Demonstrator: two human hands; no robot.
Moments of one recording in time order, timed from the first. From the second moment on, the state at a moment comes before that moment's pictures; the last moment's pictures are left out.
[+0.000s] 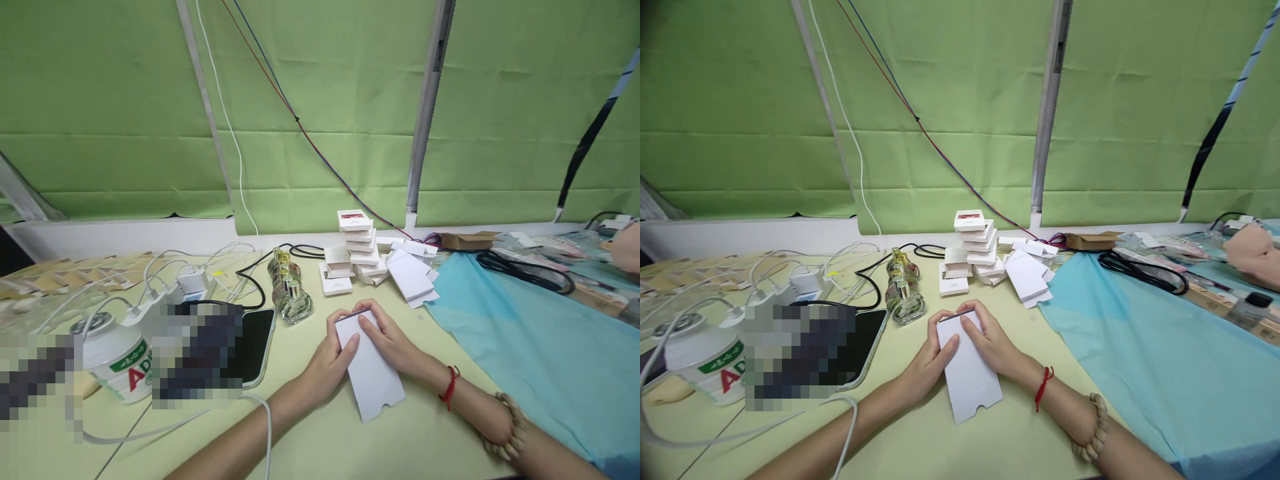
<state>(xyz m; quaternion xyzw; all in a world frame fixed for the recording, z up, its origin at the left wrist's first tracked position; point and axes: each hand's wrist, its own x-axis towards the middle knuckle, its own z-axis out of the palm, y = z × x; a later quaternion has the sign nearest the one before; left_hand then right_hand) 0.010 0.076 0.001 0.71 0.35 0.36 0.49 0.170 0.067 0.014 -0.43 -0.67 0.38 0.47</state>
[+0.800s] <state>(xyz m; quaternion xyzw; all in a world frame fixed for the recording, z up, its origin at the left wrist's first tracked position) 0.011 0.081 0.008 0.64 0.38 0.42 0.52 0.175 0.072 0.016 -0.47 -0.75 0.16 0.43</state>
